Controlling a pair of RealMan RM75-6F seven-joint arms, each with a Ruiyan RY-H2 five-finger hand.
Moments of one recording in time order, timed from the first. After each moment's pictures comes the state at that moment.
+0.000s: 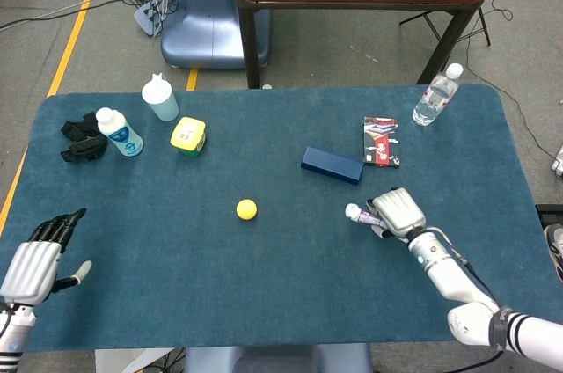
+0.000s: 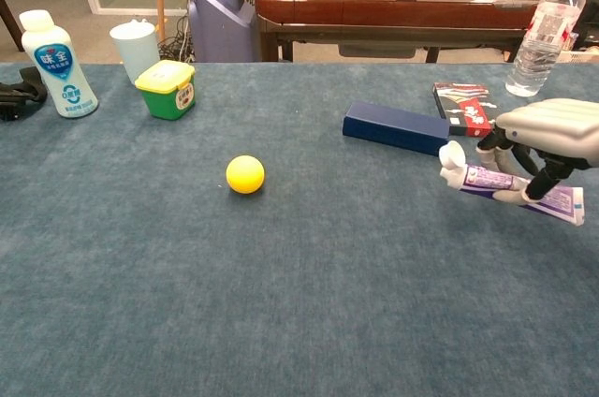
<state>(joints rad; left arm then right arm) -0.16 -1.07 -0.05 -1.70 1.53 1.39 0.03 0.62 -1.37 0.11 -1.44 -1.22 0.84 -0.37</state>
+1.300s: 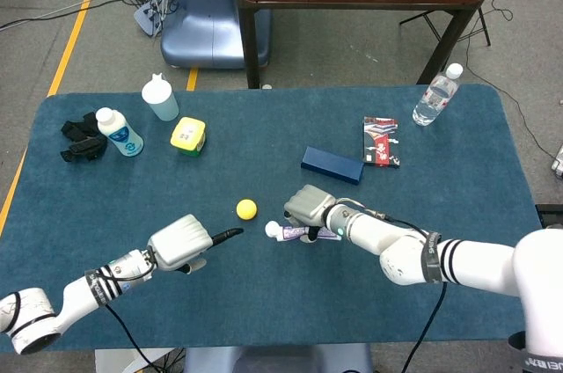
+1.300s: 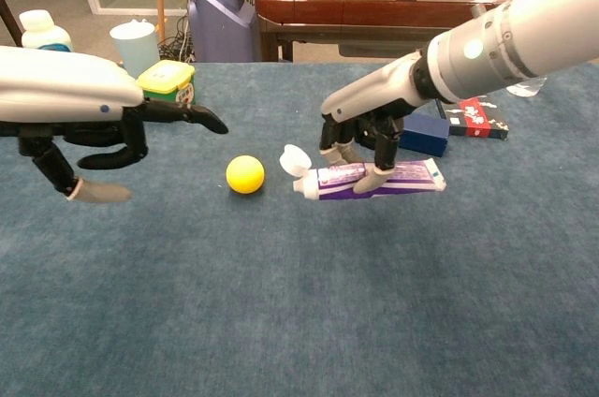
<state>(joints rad) -0.79 -1.10 -0.06 -1.74 1.79 0.79 -0.02 1.28 -1.29 0.04 -1.55 -0.87 0.33 -0.29</state>
